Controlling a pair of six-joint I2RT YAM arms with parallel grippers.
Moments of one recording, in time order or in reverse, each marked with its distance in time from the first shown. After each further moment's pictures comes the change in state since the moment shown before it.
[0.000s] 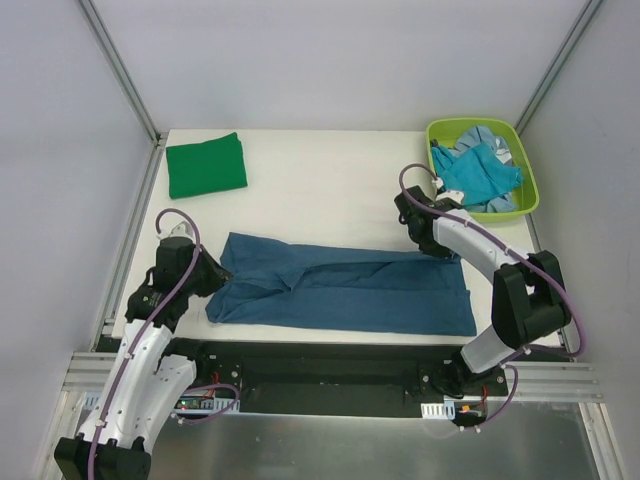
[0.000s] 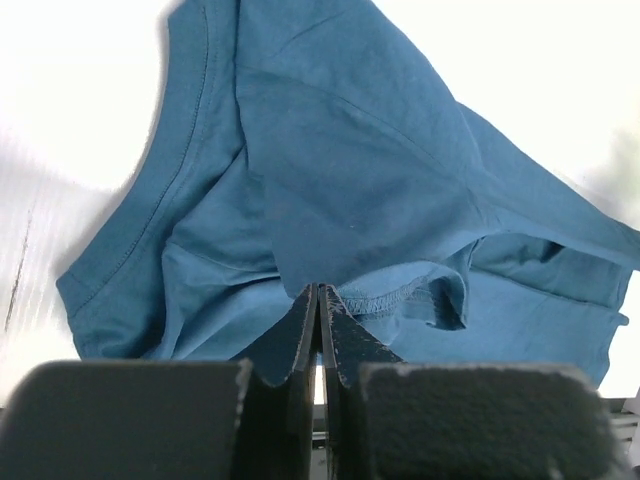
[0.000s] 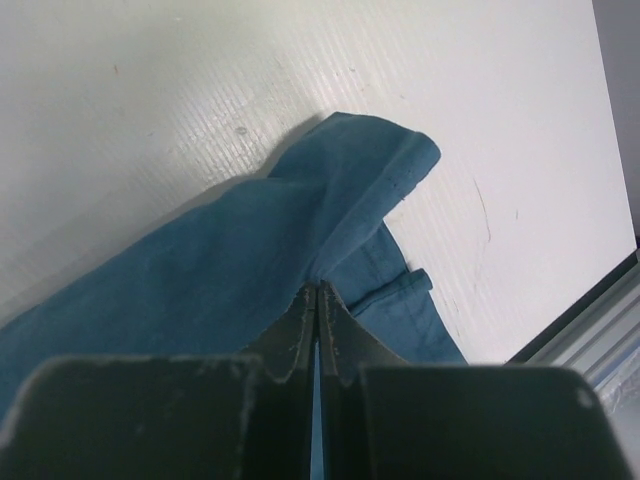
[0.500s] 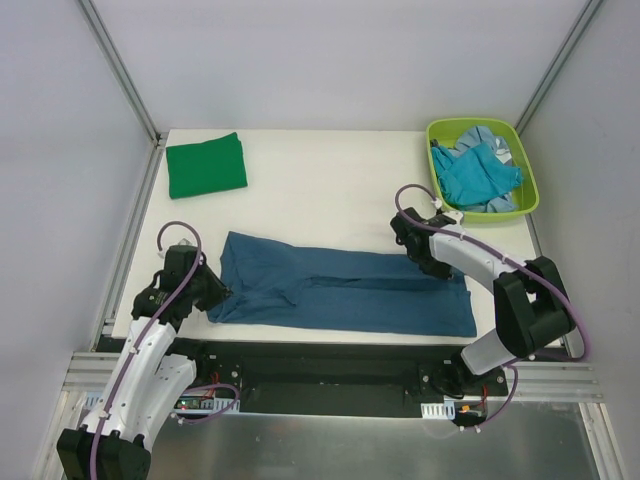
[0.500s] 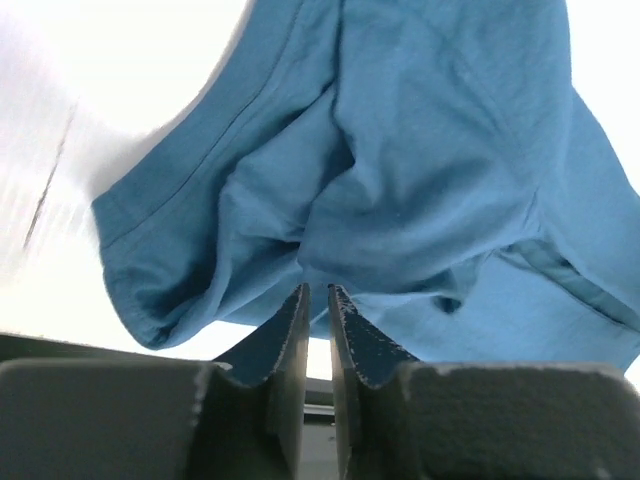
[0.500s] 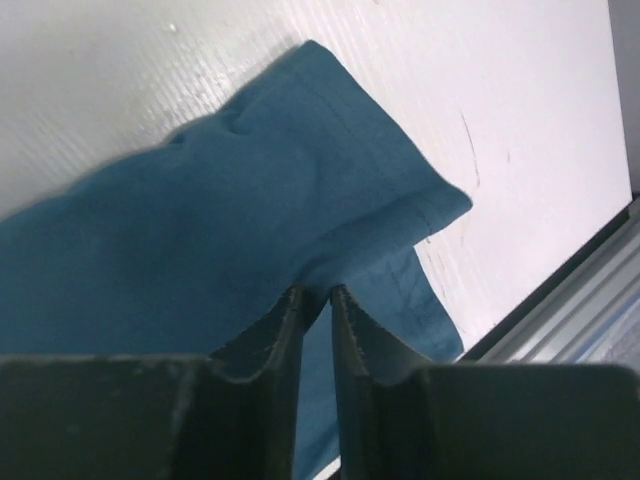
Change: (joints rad) left arm 0.000 0.004 -0.073 -0.088 -0.026 -0.089; right arm 0.064 -0.060 -0.149 -0.032 0.013 0.097
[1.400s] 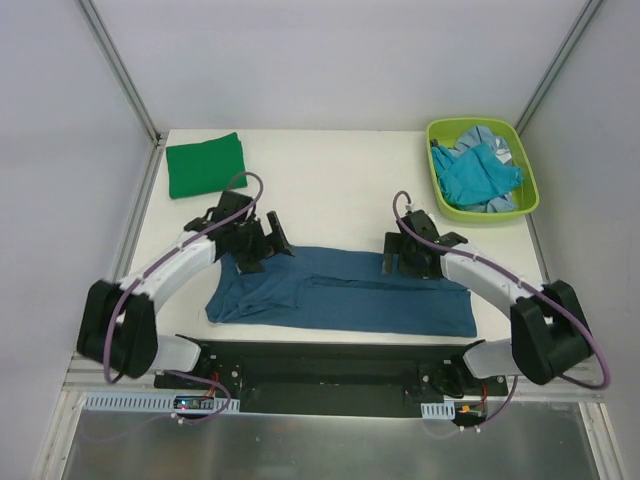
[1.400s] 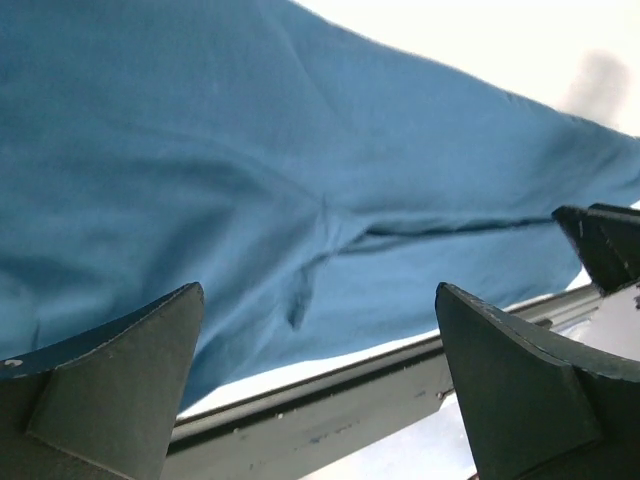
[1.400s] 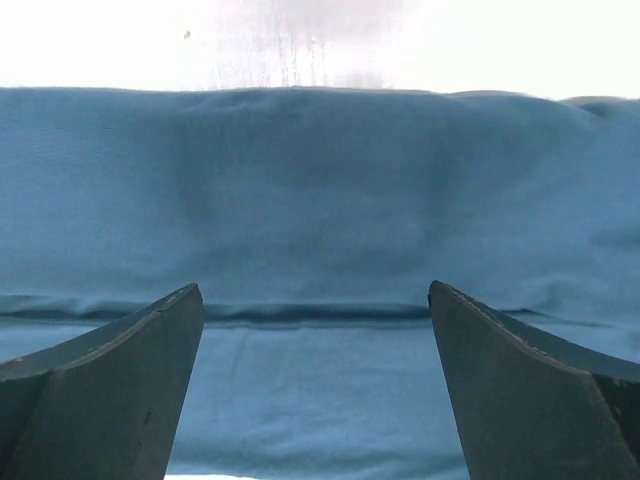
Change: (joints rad) left arm -0.201 0.632 0.320 0.237 0.218 0.015; right arm 0.013 -0.206 -0.169 0.393 -0.531 -0.307
